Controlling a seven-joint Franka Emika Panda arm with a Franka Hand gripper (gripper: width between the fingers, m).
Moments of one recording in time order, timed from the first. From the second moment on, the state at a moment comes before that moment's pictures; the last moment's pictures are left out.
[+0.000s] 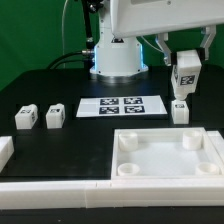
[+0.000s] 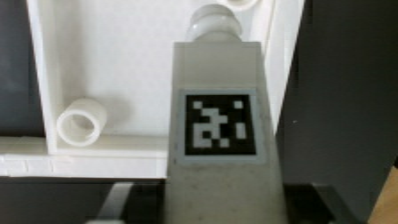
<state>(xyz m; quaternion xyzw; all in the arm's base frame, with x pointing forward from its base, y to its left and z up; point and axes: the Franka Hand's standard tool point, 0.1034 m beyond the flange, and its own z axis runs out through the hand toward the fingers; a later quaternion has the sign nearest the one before) 0.566 0.089 0.168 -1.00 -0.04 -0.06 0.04</state>
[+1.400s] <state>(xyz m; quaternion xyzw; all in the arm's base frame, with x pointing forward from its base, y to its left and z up) 0.605 0.105 0.148 -0.96 -0.07 -0.28 0.04</state>
